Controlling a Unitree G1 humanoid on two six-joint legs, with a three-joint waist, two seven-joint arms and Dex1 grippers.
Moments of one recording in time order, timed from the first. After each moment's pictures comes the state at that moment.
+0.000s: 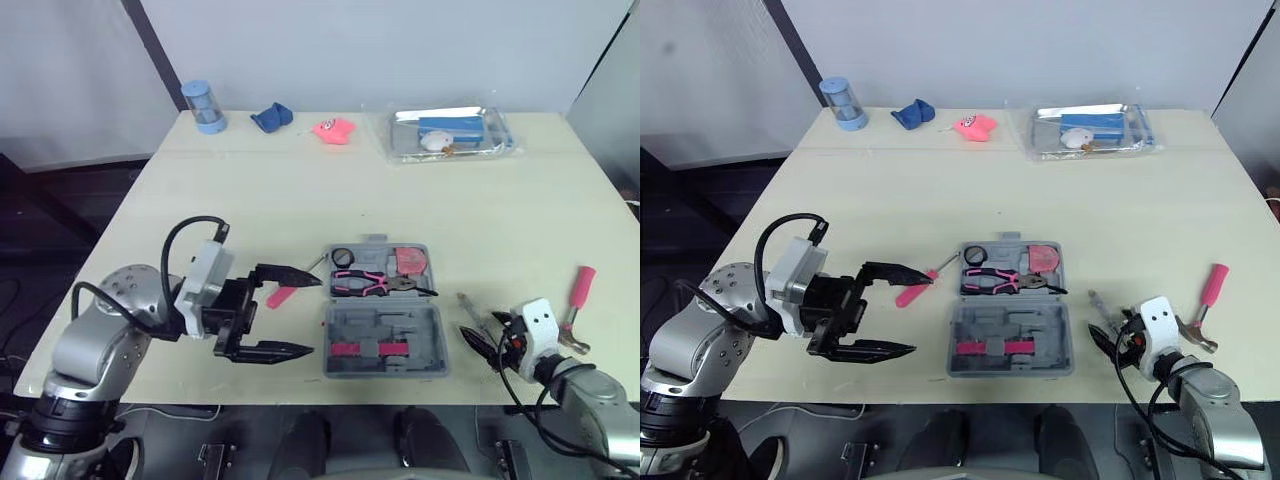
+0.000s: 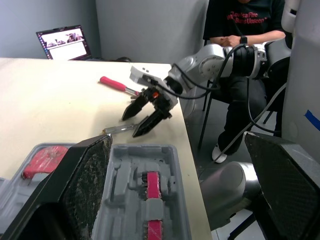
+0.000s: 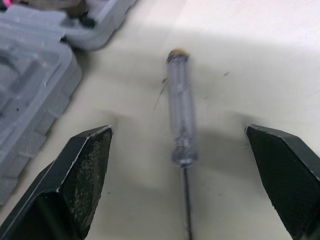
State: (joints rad) left arm -0.16 0.84 0.11 -0.37 -0.75 0.35 -1.41; right arm 0.18 -0.41 -0.18 -0.21 0.24 0.45 0.62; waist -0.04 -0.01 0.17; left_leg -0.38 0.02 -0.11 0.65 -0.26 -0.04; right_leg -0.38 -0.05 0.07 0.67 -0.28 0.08
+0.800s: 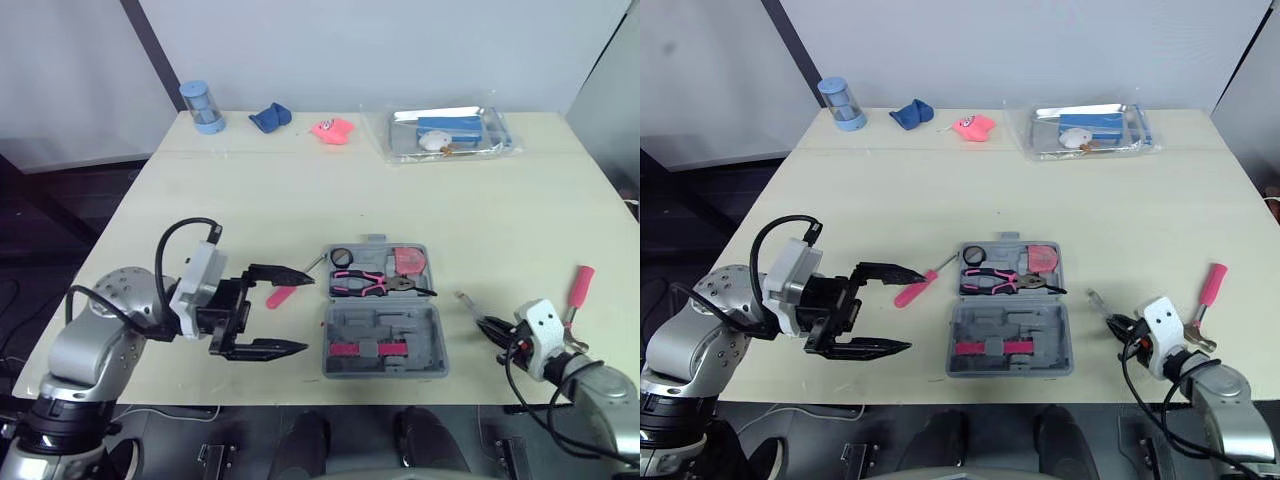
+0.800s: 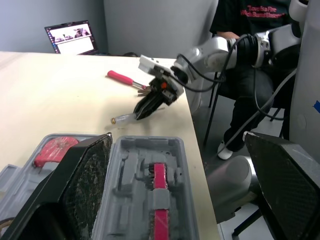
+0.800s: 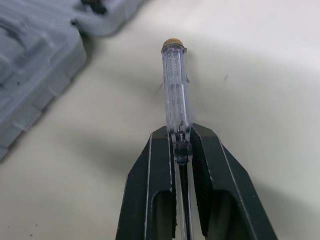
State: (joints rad) left arm -0.14 0.84 0.13 -0.32 -0.73 0.31 -1.43; right arm 0.14 -0.57 -0.14 -0.16 0.27 0.32 0.75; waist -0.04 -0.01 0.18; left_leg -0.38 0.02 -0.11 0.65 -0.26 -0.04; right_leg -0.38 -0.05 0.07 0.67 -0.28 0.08
